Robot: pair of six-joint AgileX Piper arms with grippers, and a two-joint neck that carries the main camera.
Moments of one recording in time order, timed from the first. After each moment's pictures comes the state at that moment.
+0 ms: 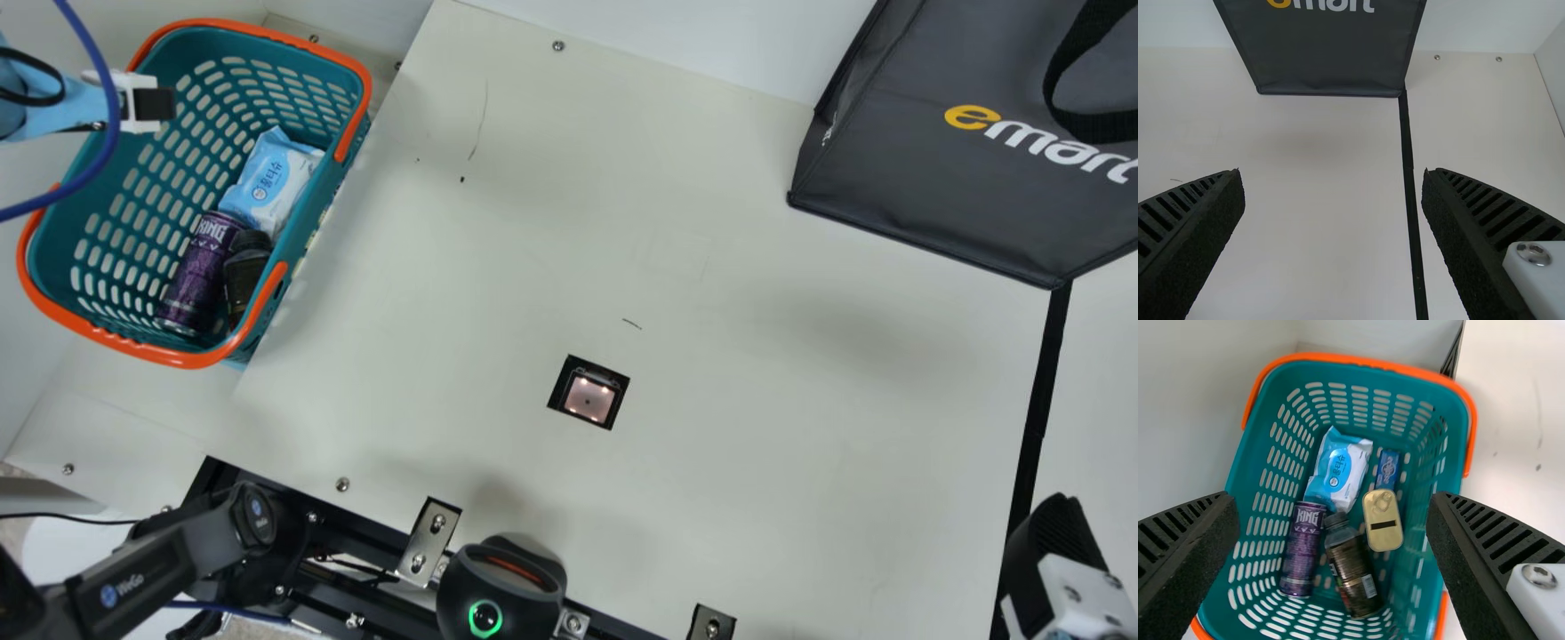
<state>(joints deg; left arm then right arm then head) 40.3 78.3 -74.2 -17.6 60.9 36.4 0.7 42.6 -69.8 -0.8 69.5 0.0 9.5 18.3</state>
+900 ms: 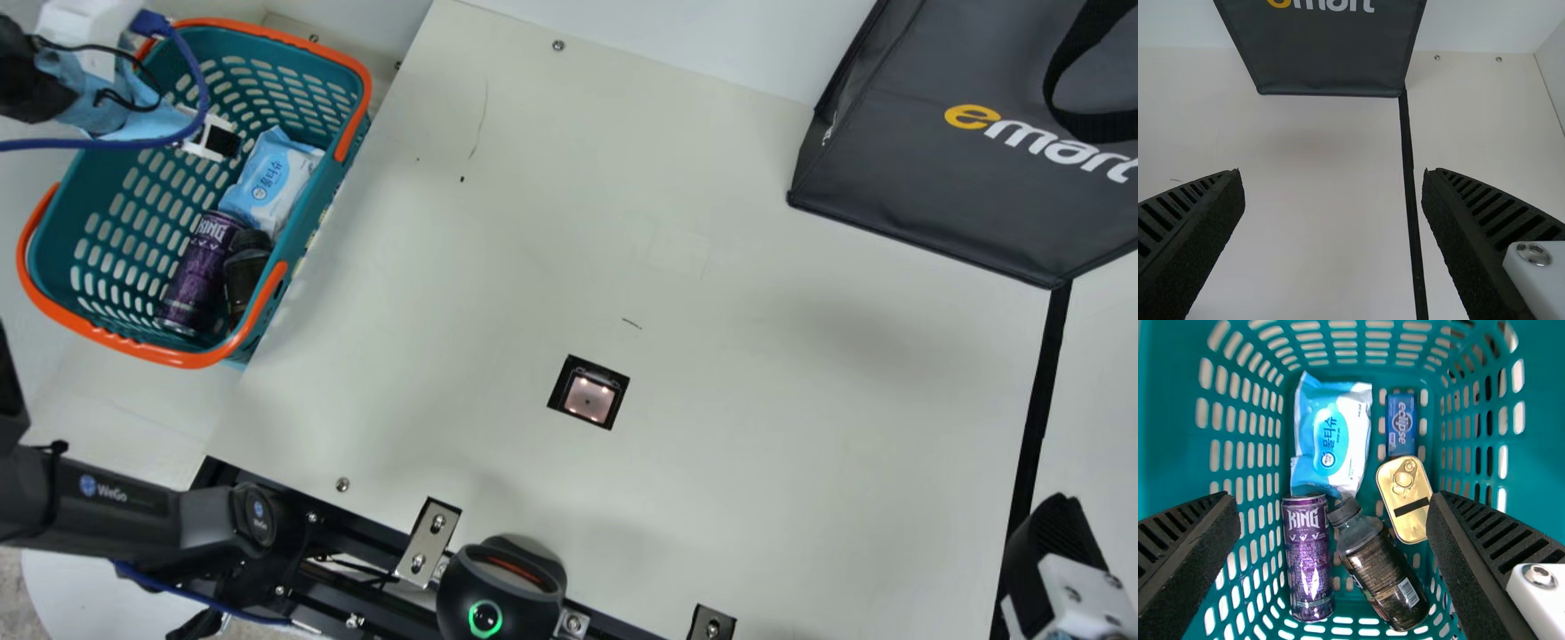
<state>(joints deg) 37.2 102.6 -77.8 -14.1 56.1 45.2 0.7 42.6 -69.8 -0.8 69.5 0.0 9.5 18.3</state>
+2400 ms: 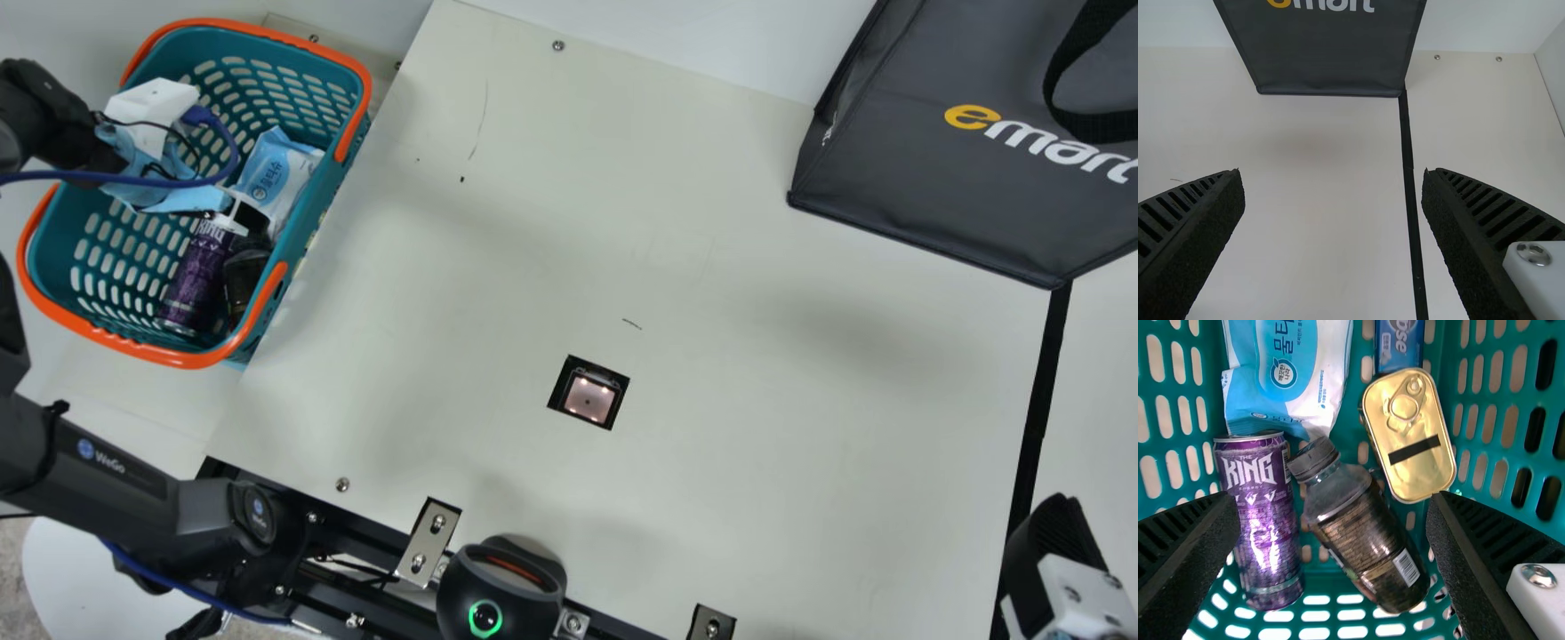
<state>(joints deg) 40.1 110.3 -69.6 -14.0 52.4 47.1 0.7 42.6 -69.8 -0.8 69.5 0.0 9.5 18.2</state>
